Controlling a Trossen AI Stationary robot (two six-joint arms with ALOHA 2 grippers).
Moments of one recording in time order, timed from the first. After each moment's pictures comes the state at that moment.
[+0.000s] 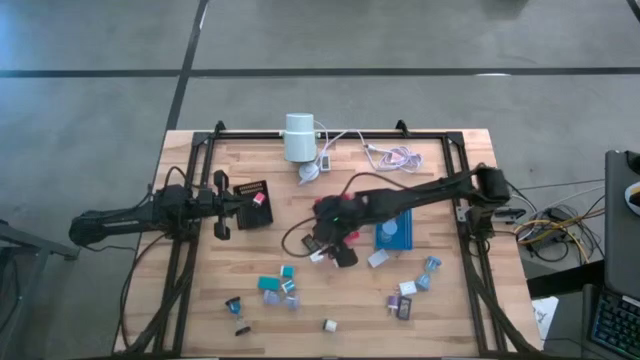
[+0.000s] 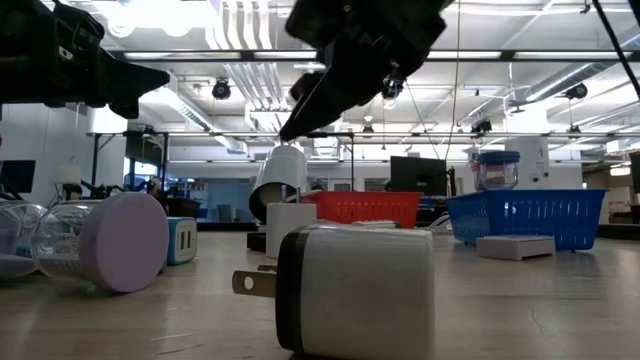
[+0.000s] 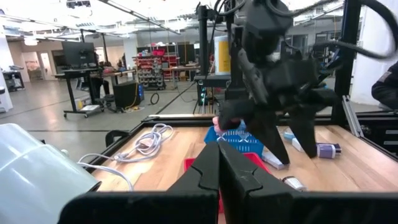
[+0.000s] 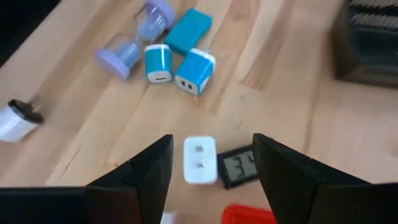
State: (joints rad) left arm 0.13 0.06 0.03 0.10 0.02 0.07; right arm 0.06 1.88 1.36 -0.33 -0.26 -0.22
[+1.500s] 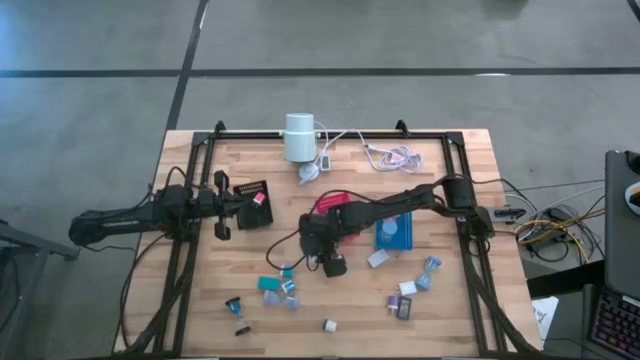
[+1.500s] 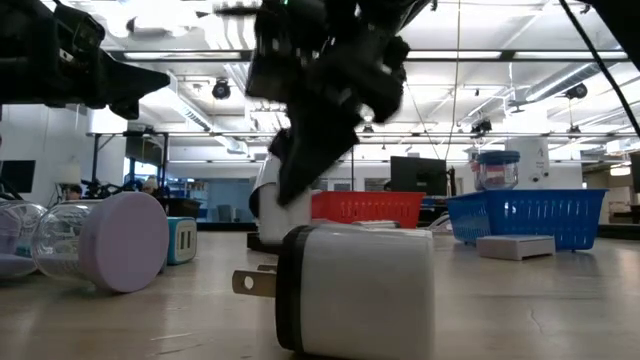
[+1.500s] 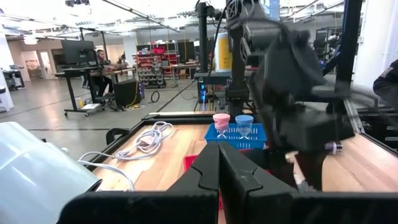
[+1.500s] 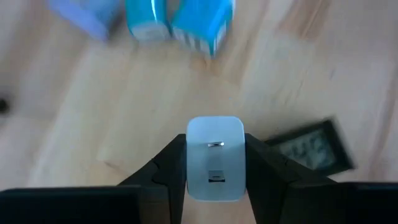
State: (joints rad) left arm 0.13 0.06 0.03 0.10 0.02 0.08; right arm 0.09 2.13 1.59 -0.53 -0.27 -0.15
